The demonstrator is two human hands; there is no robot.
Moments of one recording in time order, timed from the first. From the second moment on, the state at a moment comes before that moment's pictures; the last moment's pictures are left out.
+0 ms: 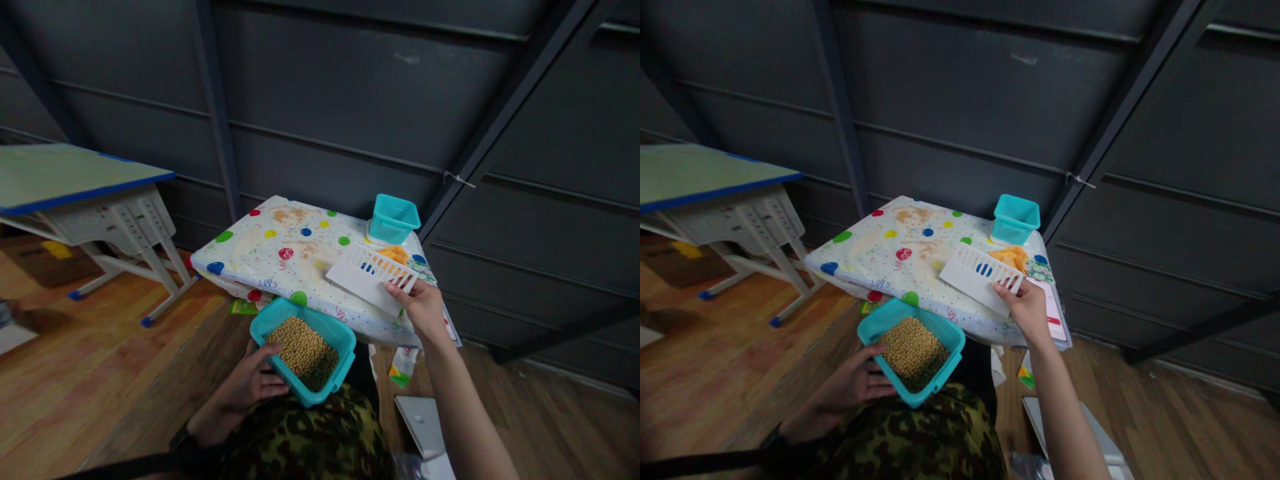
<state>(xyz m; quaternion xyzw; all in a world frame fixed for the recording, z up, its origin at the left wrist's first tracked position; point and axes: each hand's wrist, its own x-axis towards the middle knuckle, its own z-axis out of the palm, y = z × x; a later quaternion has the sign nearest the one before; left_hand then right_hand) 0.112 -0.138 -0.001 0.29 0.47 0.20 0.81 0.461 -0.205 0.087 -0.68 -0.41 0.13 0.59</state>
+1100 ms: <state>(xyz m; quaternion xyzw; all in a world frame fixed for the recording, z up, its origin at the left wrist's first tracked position) 0.109 -0.135 -0.007 0.25 0.50 0.17 0.81 0.492 -0.105 0.082 -0.69 -0.35 0.17 0.61</state>
